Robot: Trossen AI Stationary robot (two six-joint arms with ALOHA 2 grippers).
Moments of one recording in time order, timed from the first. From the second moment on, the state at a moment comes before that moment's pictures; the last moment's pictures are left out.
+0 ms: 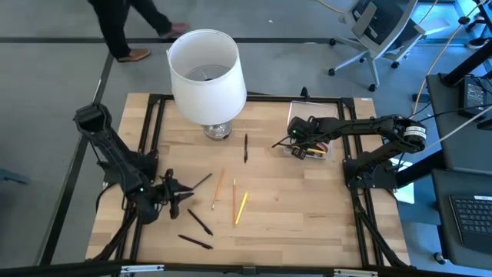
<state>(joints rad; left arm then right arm) -1.02 1.19 0.31 -0.14 -1.00 -1.14 -0.37 1.47 0.75 -0.57 0.26 0.06</state>
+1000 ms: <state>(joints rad) -1.12 1.38 0.31 -0.18 -1.06 -1.32 -0.37 1.47 0.75 -0.54 0.26 0.10</state>
